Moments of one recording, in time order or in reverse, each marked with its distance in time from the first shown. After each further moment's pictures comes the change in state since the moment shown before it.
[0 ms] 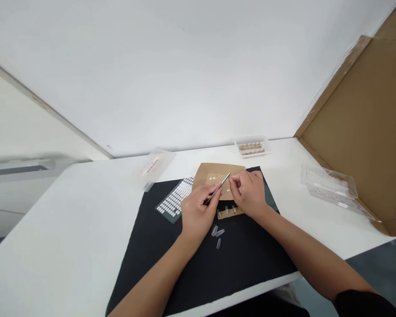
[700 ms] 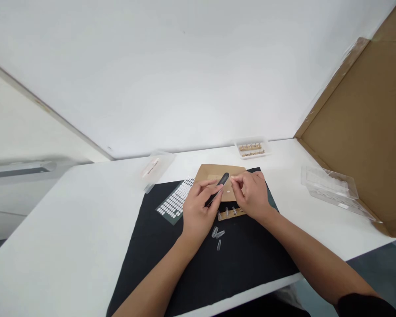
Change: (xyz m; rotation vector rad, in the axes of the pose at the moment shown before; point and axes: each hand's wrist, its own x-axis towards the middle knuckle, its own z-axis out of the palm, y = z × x) left_hand 0.003 -0.001 0.001 0.095 0.034 0.172; right_hand 0.001 0.002 -0.009 0.090 0.013 0.014
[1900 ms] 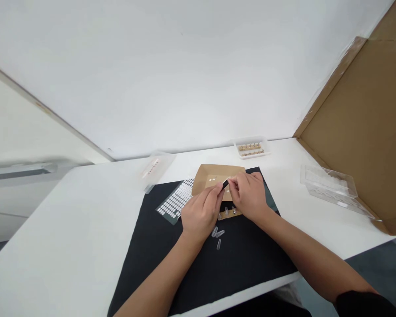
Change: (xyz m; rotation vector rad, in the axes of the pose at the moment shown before) left_hand -0.009 -0.009 0.004 0.418 0.016 0.286; right_hand 0.000 -0.008 0.005 -0.174 -0.032 -0.050
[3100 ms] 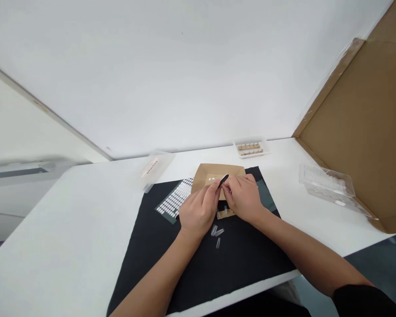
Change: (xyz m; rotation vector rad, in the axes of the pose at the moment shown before) left_hand 0.013 0.002 -0.005 0.164 0.102 0.124; right_hand -0.002 -0.001 0.007 -0.029 -0.123 -0.067
